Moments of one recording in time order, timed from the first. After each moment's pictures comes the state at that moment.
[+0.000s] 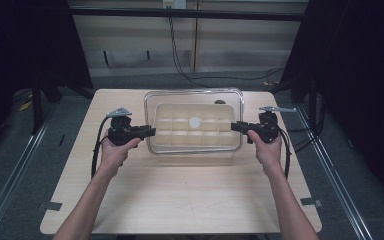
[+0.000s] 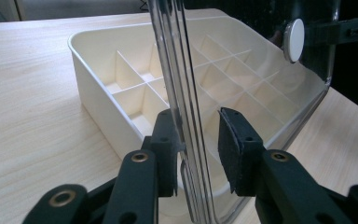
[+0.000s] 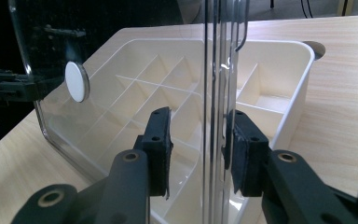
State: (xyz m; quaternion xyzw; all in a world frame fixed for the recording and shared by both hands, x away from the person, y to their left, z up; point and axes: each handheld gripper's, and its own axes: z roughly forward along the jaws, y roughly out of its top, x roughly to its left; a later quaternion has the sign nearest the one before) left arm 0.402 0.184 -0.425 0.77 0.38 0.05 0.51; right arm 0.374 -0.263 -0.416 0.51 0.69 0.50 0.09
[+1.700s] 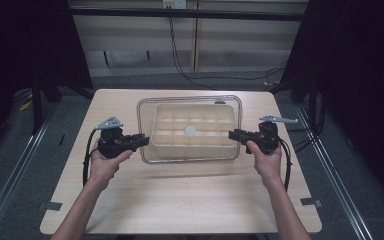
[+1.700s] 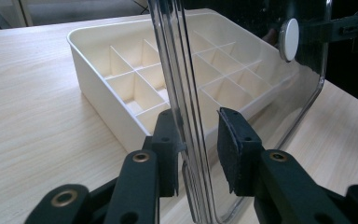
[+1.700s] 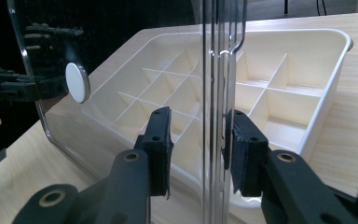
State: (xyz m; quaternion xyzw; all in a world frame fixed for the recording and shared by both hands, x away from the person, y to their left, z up) left arm 0.358 0.199 -0.413 0.78 0.36 0.07 0.51; right arm 0.339 -0.251 -0.416 0.50 0.69 0.53 0.09
